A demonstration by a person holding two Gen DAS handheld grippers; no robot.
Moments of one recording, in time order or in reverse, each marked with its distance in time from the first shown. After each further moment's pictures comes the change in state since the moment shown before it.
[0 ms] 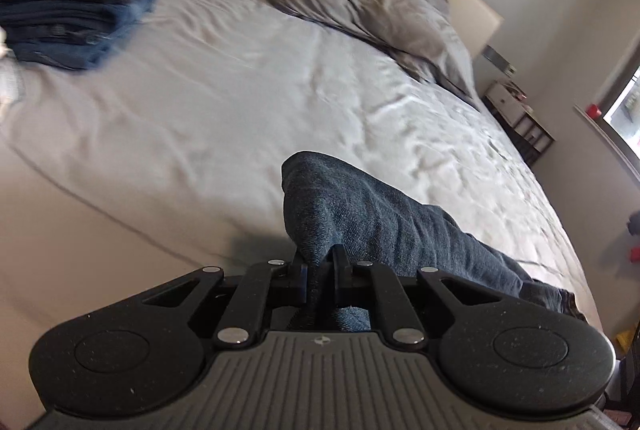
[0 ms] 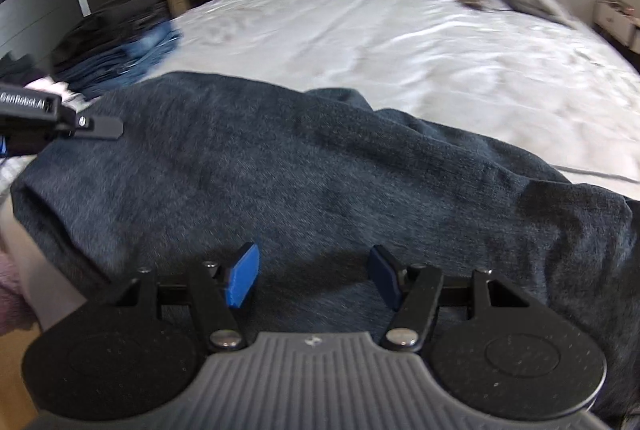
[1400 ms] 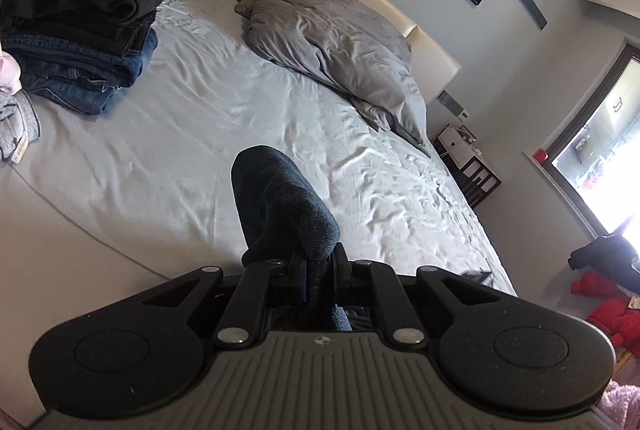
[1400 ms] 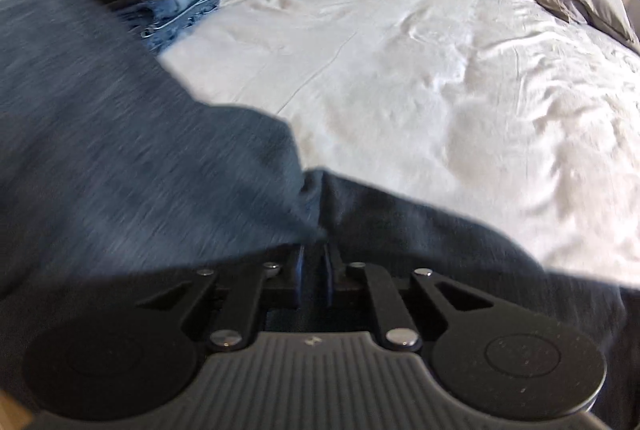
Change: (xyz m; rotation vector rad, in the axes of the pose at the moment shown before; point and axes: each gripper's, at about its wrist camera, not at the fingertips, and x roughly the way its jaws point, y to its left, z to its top) left arm -0.064 0.031 0.031 -0.032 -0.074 -0.221; right arm 0.104 0.061 0.068 -0.103 0.114 0.042
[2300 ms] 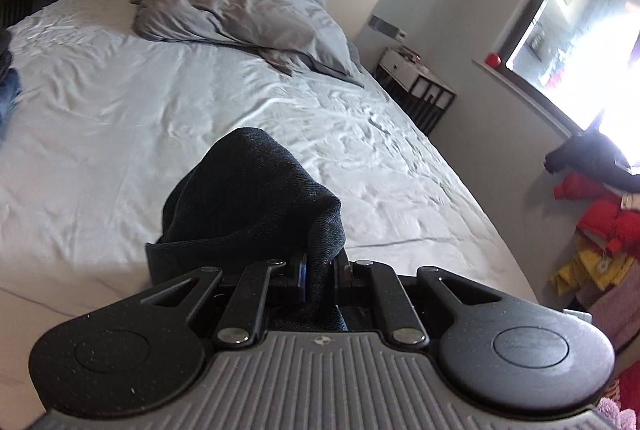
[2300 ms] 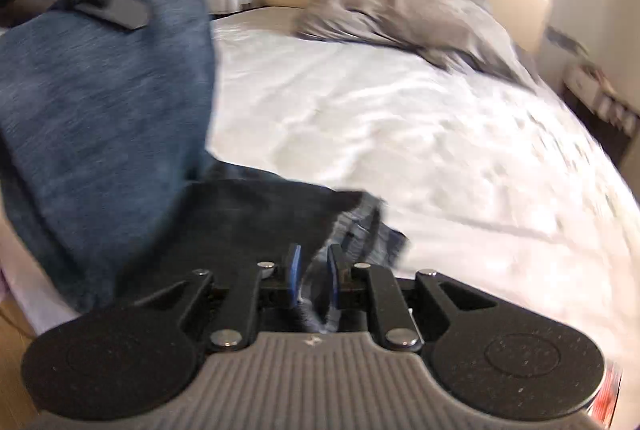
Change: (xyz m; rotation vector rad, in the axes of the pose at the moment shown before) left arm 0.080 -0.184 -0.018 0.282 0.184 -0.069; right arm -0.173 -0.098 -0.109 0.059 -0.211 -0.193
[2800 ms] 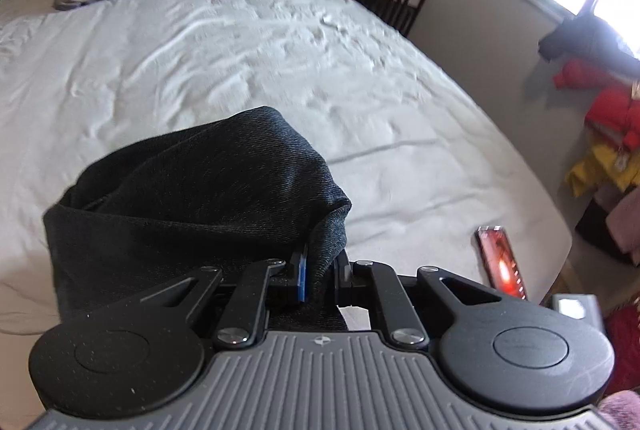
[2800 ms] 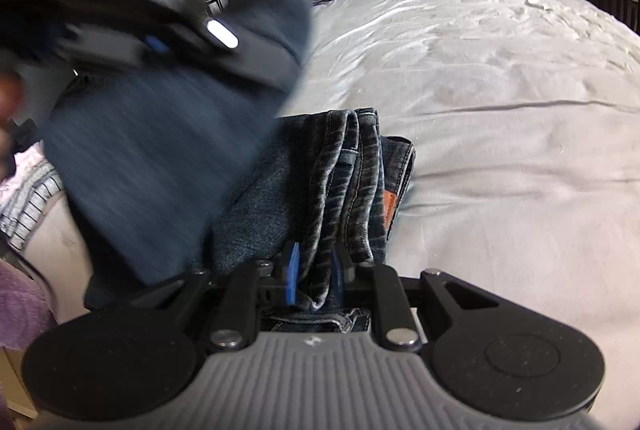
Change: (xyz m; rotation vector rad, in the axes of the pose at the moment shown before) left arm 0.137 -0.088 -0.044 0.183 0.261 0.022; right arm 0.032 -0.044 -0.051 0.274 0.045 0.171
